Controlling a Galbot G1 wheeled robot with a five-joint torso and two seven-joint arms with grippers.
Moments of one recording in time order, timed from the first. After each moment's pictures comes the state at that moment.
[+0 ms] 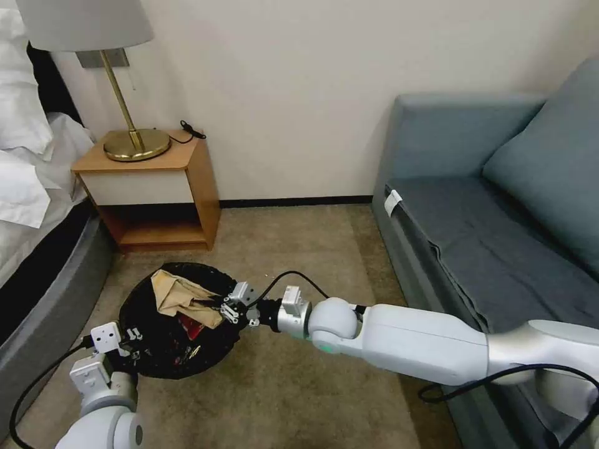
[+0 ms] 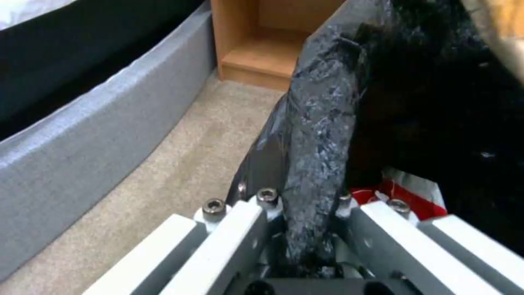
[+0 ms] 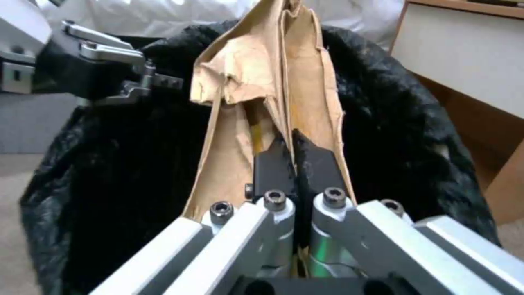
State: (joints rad) left arm 1.58 -1.61 -0.84 -2.20 -0.16 0.46 -0.15; right arm -0.17 1.13 -1.04 1.56 0.85 0.13 -0.09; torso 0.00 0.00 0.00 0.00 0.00
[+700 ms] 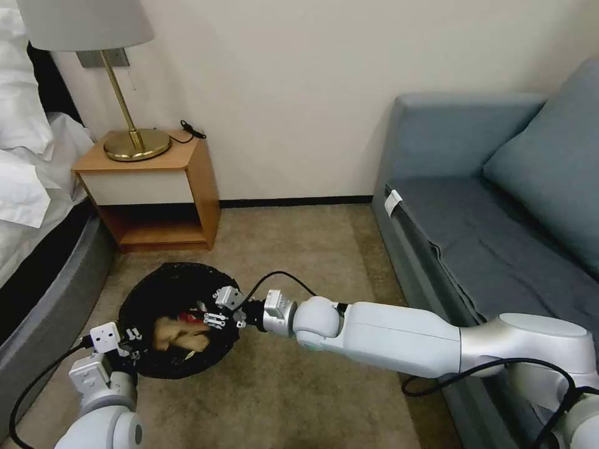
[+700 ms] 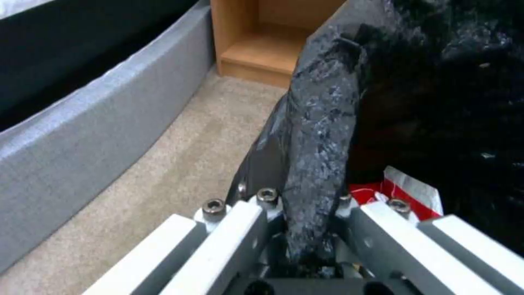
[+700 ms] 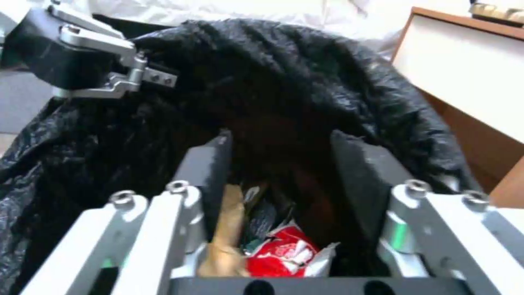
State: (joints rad) left arm 1.57 -1.61 -0.84 -2.19 -0.16 0.46 -0.15; right arm -0.16 1.17 -1.05 1.51 0.78 0.15 -0.09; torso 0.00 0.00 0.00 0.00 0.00
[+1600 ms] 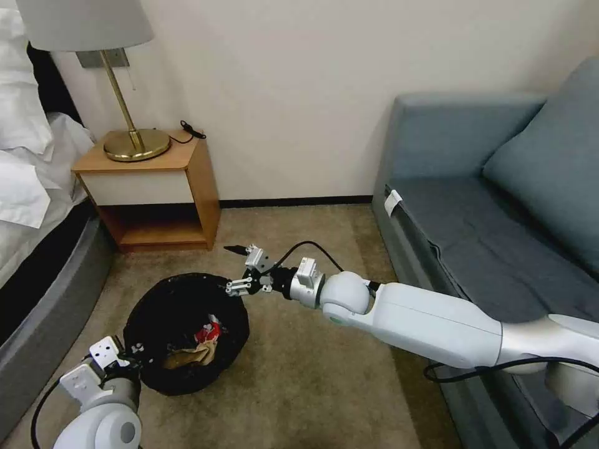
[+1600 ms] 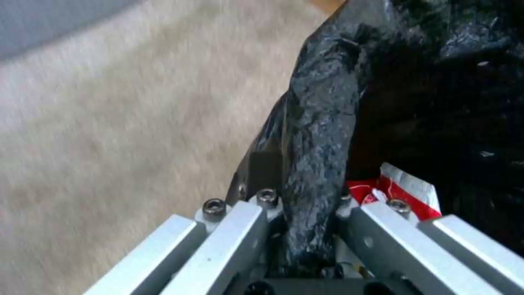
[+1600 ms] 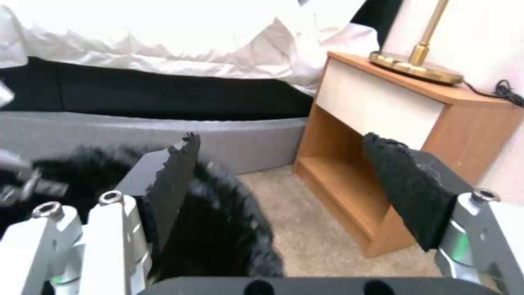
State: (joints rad) left arm 1.56 -1.61 -0.84 -2.18 -0.63 0.66 -0.43; right arm -0.16 1.03 -0.89 1.60 0.78 0.15 -0.09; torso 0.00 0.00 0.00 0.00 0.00
